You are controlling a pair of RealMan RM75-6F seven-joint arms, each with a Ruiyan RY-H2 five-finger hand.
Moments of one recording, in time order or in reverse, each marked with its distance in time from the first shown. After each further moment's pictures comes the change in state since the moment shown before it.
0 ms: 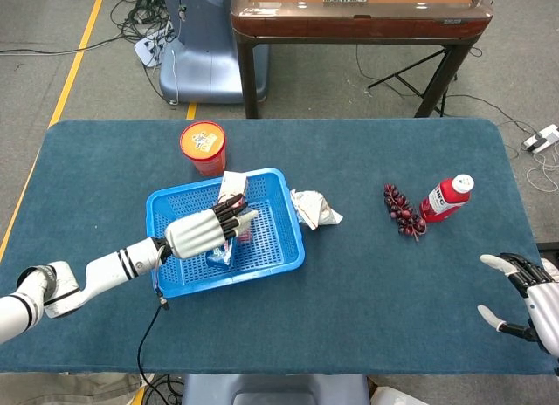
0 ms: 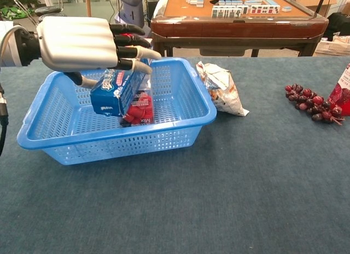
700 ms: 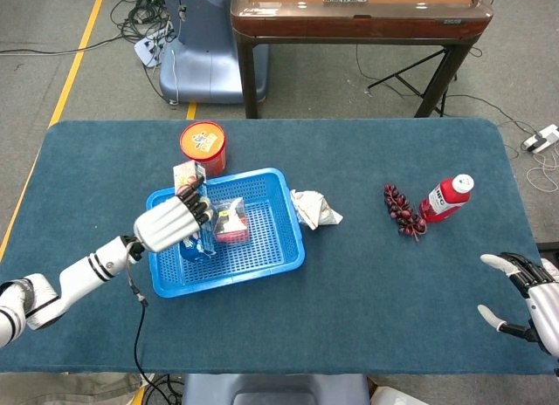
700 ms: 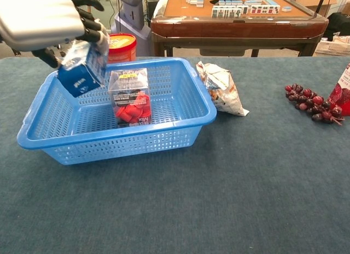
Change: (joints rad) left arm 0.132 0.009 0.000 0.085 -0.099 0.239 -0.069; right arm -0.003 -0.007 0.004 0.004 -0.008 0.012 0.008
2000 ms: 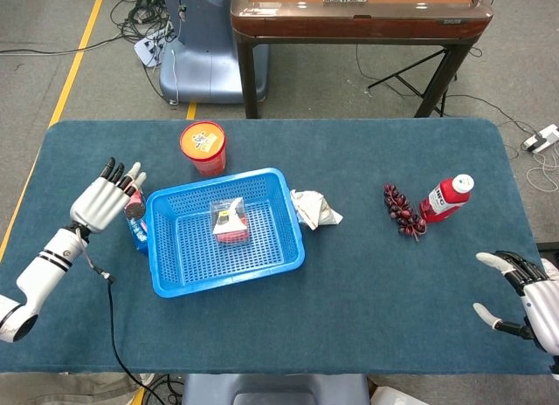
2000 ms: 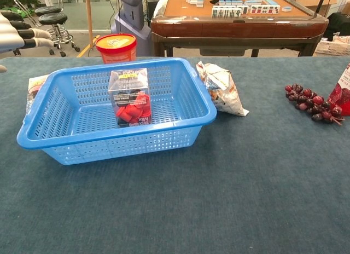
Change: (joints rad) left arm 0.116 0.038 -0.038 0.021 -0.348 -0.263 0.313; right arm 0.011 -0.010 0.003 0.004 0.002 -0.008 0.009
